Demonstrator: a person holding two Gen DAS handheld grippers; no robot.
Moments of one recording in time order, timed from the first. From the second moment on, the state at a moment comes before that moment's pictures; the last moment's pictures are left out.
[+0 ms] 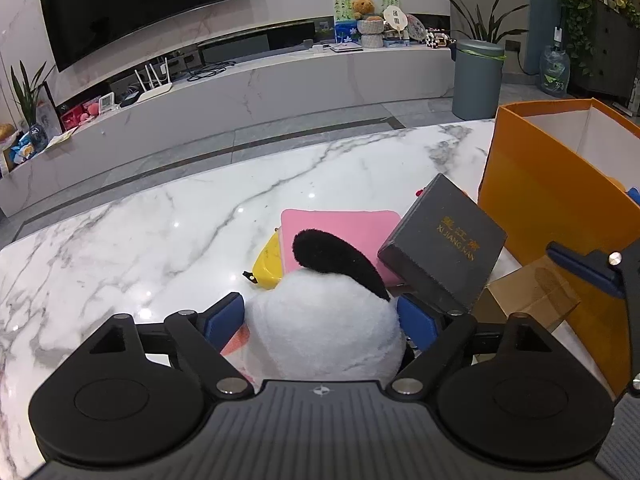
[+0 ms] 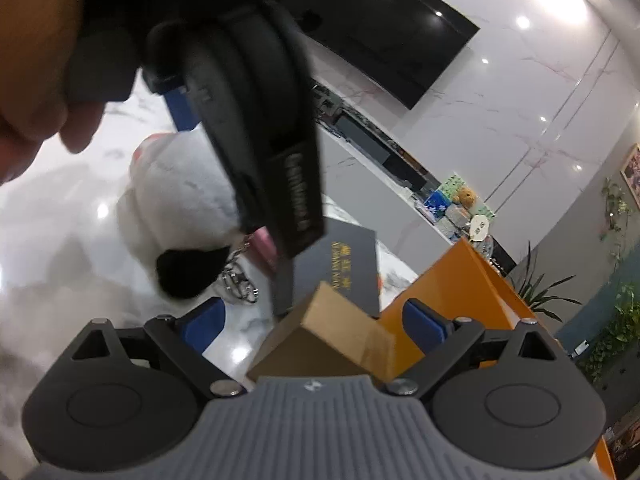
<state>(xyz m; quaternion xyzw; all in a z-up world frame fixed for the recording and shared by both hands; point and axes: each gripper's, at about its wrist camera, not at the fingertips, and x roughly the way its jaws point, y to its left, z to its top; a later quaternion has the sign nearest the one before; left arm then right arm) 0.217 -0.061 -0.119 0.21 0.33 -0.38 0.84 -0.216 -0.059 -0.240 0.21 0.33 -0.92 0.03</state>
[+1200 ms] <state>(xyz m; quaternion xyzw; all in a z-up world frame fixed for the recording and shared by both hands) 0.212 0.009 -0.109 0.19 0.38 -0.35 0.84 -0.188 -0.058 -0.209 0.31 0.26 -0.91 0.11</state>
